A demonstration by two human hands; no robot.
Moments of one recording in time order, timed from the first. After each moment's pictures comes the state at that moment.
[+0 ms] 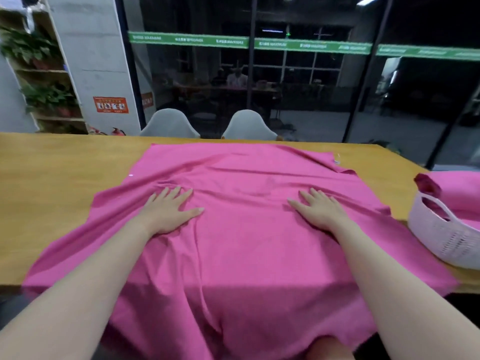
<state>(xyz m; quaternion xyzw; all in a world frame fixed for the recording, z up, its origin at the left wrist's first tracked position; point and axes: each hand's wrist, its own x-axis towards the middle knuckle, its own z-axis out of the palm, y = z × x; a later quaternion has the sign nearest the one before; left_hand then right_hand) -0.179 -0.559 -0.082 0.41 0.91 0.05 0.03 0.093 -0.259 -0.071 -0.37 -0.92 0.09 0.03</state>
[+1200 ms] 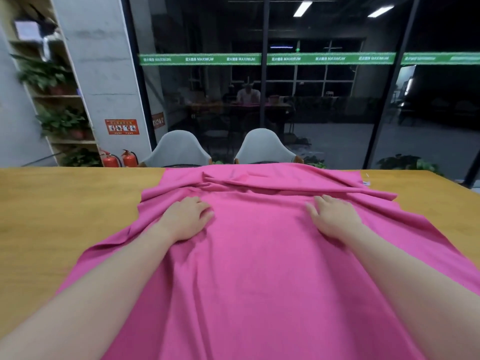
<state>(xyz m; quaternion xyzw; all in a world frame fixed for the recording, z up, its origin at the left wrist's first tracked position) -0.337 -0.428 -0.064 0.49 0.86 0.06 -0.12 -0.072 -0.139 -0.058 -0.36 -0.93 -0.05 0.11</state>
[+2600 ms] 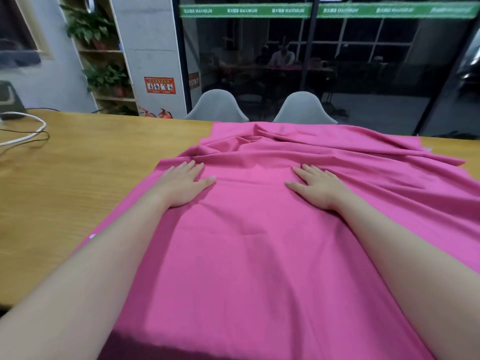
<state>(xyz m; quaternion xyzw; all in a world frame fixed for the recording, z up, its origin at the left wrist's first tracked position) -0.338 -0.596 -0.077 0.36 0.93 0.07 0.01 -0.138 -0.287 -0.080 -0.21 -0.98 0.04 0.01</state>
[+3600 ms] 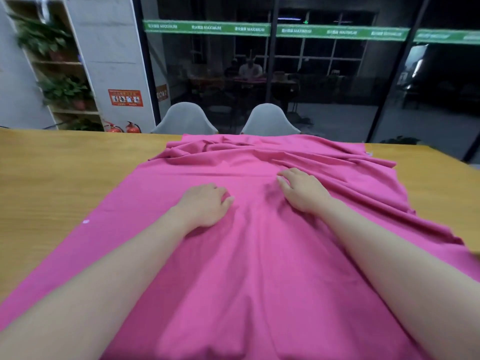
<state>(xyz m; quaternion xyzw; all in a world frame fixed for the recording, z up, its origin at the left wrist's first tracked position) -0.242 -0.506 -0.061 0.47 0.88 0.05 -0.05 -0.092 -0.274 -0.057 -0.21 -0.96 0.06 0.18</state>
